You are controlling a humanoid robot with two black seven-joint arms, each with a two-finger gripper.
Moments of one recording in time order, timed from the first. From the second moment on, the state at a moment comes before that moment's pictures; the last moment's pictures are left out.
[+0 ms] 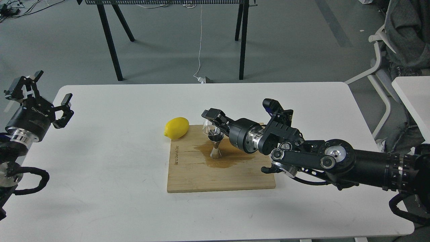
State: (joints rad) left arm -0.42 0.60 -0.88 -0.73 0.16 -0.49 -0.49; right arm 1.01 -0.20 -0.01 1.25 -0.60 -0.29 -0.02
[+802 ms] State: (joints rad) left arm -0.42 0.60 -0.88 -0.73 0.16 -0.49 -0.49; right arm 1.05 -0.21 -0.07 1.25 -0.67 -0.29 -0.02
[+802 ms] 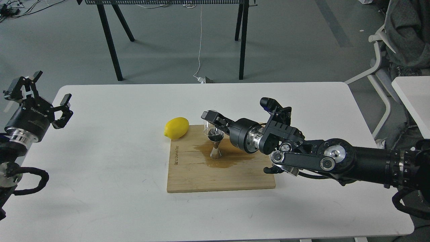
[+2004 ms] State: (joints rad) left arm -0.42 0.60 -0.88 -0.73 0.16 -0.49 -0.49; right arm 0.31 -0.27 1.01 1.30 -0.24 -0.11 -0.03
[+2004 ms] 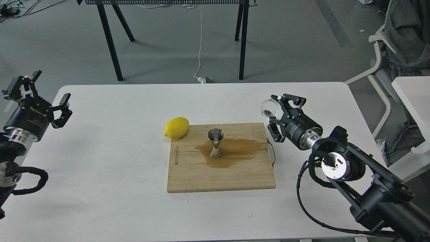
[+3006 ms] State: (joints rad) left arm -0.40 0.60 -0.88 -0.73 0.16 -0.49 -0.49; right arm 0.10 -0.22 1.31 0.93 0.26 0.15 -0.04
